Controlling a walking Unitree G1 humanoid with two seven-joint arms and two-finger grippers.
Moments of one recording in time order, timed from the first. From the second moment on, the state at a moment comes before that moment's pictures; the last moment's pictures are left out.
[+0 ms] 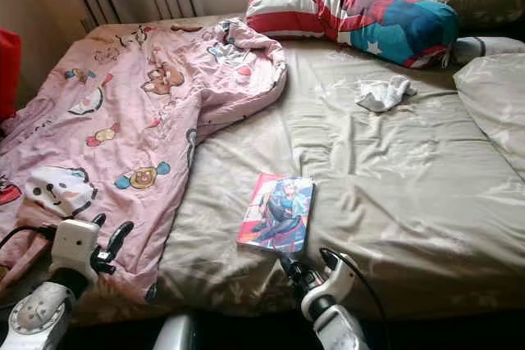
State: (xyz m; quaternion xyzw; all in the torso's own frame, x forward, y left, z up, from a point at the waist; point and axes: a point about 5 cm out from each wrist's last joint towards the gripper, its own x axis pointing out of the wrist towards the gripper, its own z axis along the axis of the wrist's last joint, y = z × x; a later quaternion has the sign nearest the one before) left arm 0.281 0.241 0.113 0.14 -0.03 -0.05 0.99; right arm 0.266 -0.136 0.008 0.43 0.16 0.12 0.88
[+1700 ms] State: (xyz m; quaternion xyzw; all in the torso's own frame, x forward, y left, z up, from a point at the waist) left arm 0.273 0.240 0.108 0.14 -0.02 -0.06 0.99; right arm 0.303 -0.128 0.056 0.44 0.02 0.14 0.88
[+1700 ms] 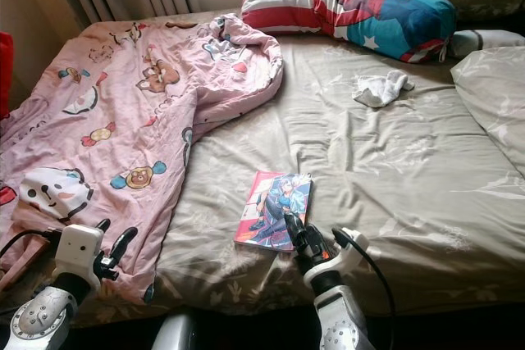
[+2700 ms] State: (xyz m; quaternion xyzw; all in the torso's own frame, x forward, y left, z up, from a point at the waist) left arm 0.259 0.241 0.110 0.15 0.00 -0.07 0.99; right arm 0.314 -0.120 0.035 0.47 0.08 0.11 0.87
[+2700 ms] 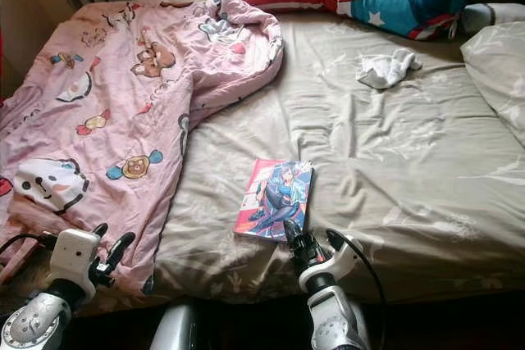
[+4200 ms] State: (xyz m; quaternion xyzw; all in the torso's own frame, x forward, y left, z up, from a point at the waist) left arm 0.280 0.233 0.111 0.15 -0.02 -0.06 0.99; right arm 0.323 -0.122 0.040 0.43 0.11 0.16 0.88
